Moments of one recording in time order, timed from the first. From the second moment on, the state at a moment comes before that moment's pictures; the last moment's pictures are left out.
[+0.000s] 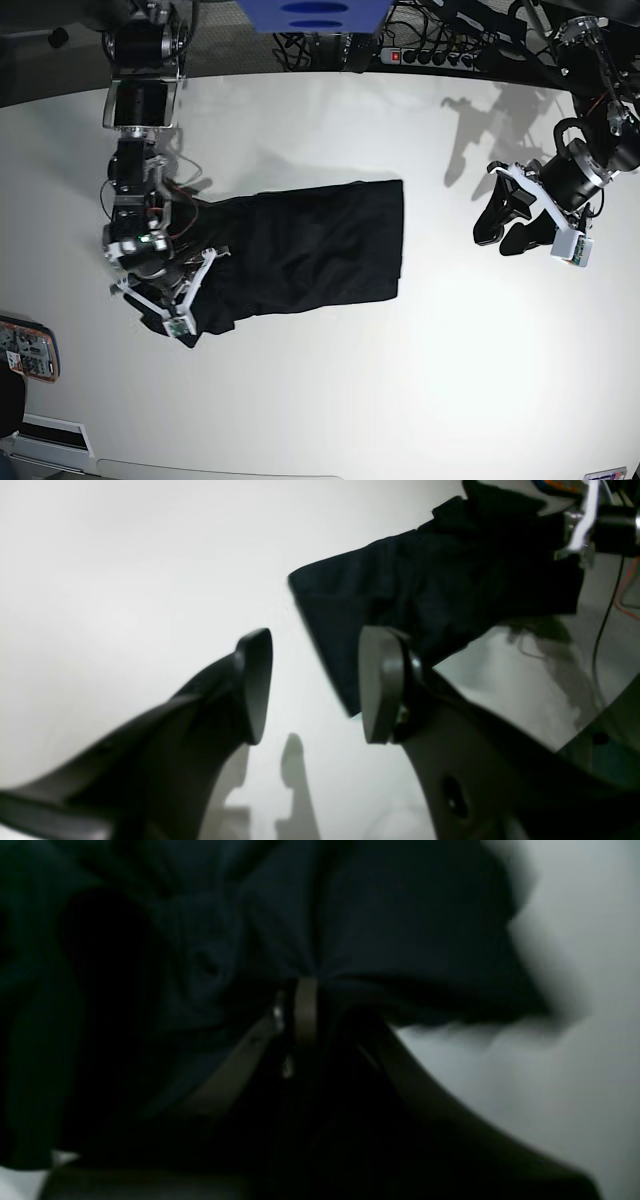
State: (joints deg) left arm 15.9 -18.5 -27.7 118.5 -56.0 -28.8 62.8; right arm 9.0 7.8 1.3 91.7 -2.9 21.9 -59.1
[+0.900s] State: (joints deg) left arm 15.8 -17.6 -27.5 118.5 -55.9 -28.8 62.8; right arm -0.6 -6.5 -39.4 84.4 -70.2 21.4 -57.9
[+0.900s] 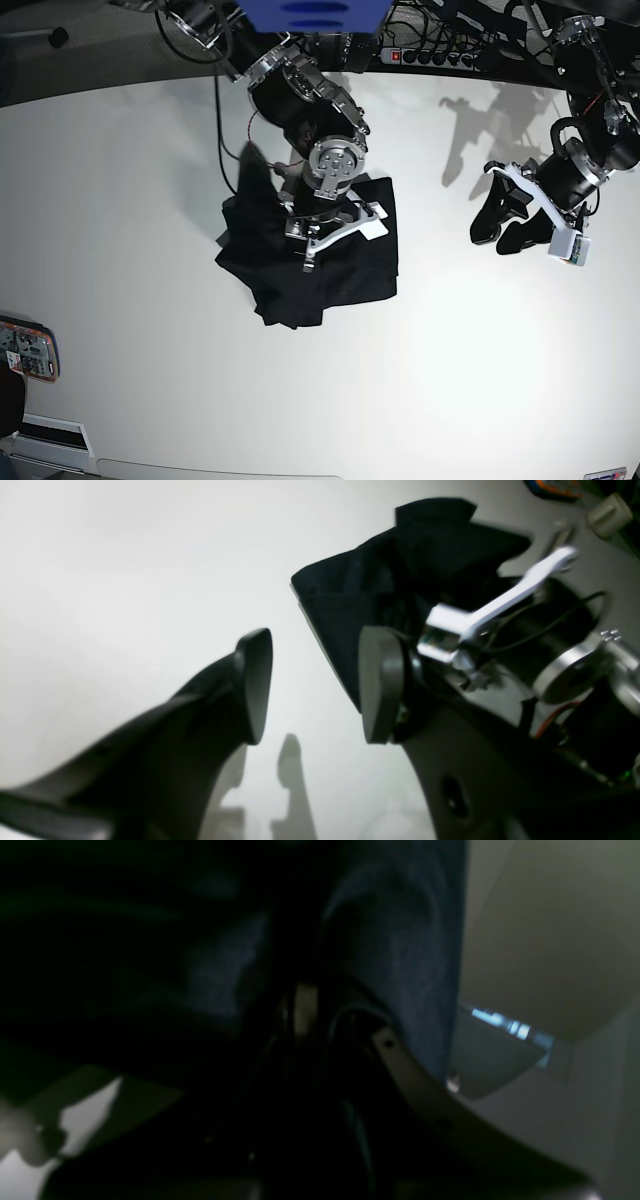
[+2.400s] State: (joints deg) left arm 16.0 -17.5 -24.5 118.2 -54.5 -28.8 62.8; right arm 3.8 -6.3 -61.0 82.7 -60.8 21.7 -56.7
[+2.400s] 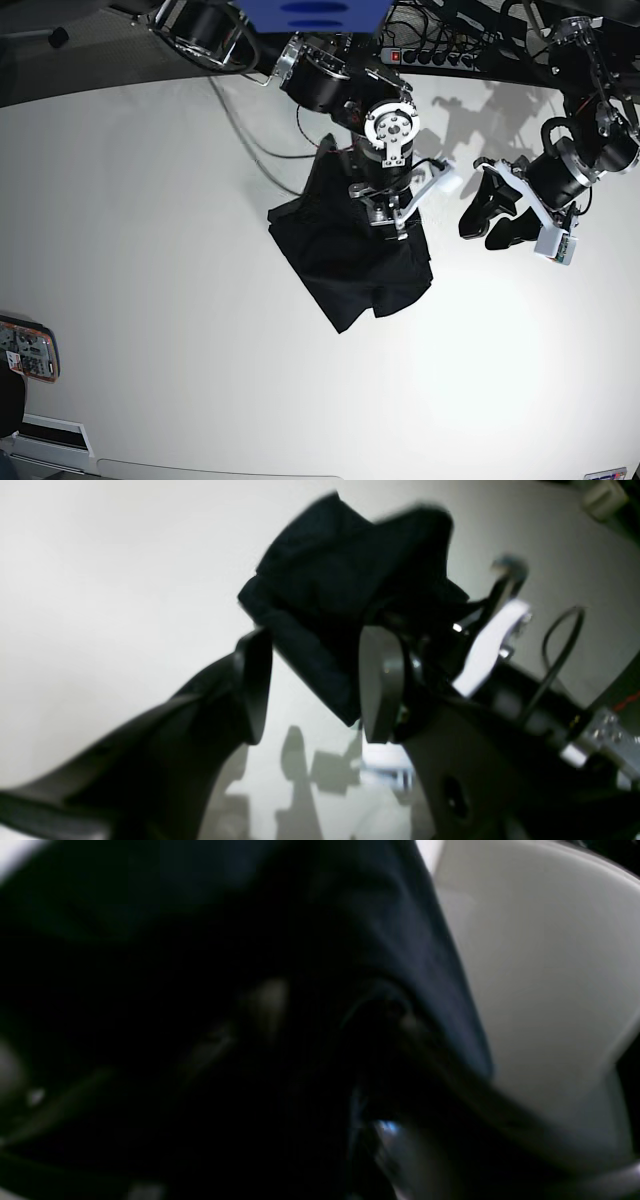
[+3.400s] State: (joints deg) left arm 16.5 -17.5 -25.8 118.2 -53.9 -28.8 62.8; right arm 3.3 -6.5 -36.8 101.6 -56.8 21.6 -32.3
